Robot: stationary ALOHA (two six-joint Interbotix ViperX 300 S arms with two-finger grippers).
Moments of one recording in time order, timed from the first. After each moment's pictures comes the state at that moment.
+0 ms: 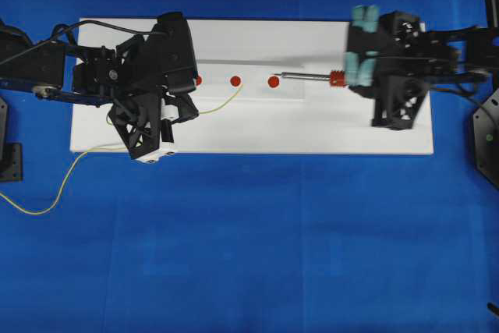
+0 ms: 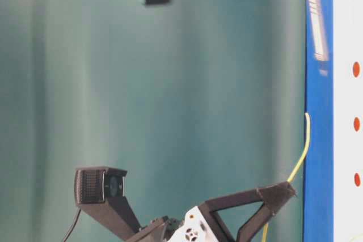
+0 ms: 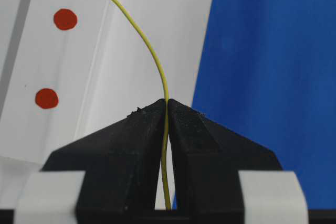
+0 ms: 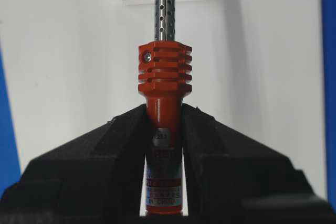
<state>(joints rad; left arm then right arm) 0.04 -0.19 0.66 0.00 0.32 -0.20 -0.21 -0.39 0.89 -0.08 0.47 0.09</state>
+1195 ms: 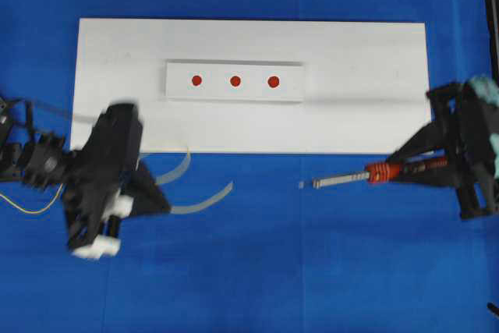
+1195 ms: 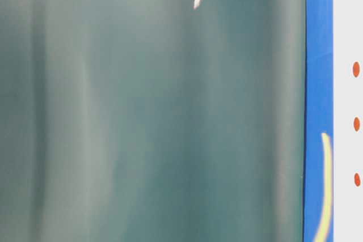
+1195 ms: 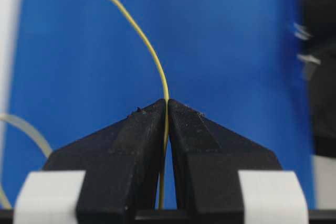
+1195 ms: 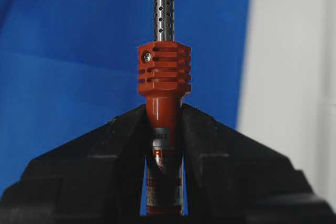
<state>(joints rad) -0.33 -0.31 0.79 0.00 0.09 -0.38 0.29 -0.73 1.02 0.00 0.32 0.26</state>
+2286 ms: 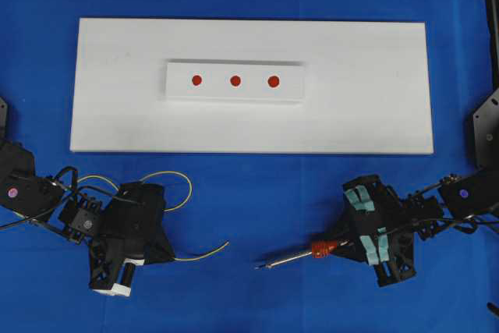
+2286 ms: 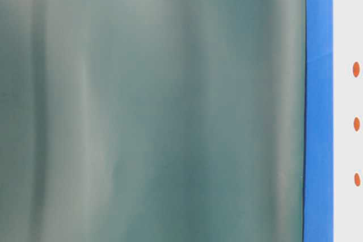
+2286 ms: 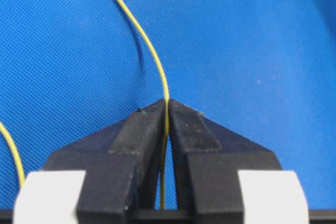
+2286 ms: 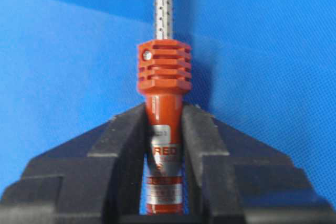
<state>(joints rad) -0.46 0.12 0.87 0.00 -0.36 -0.38 0.46 0.06 0.99 0.01 -0.28 0.39</state>
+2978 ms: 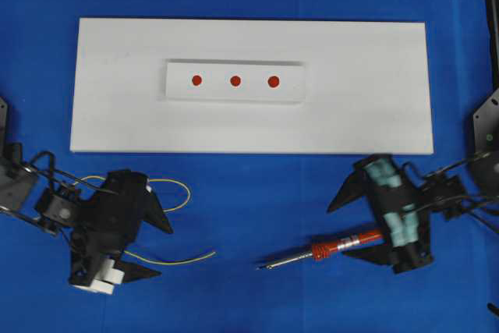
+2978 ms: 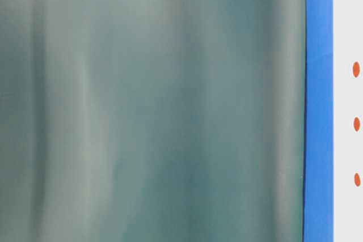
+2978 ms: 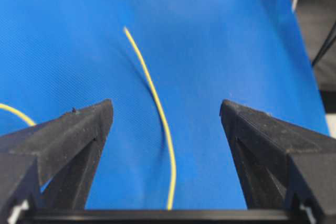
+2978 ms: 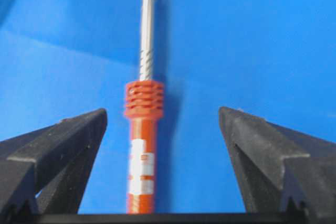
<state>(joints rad) -0.43 -0.14 0.87 0.00 -0.14 -0.30 0.38 -0.27 1.00 -0.03 -0.08 0.34</state>
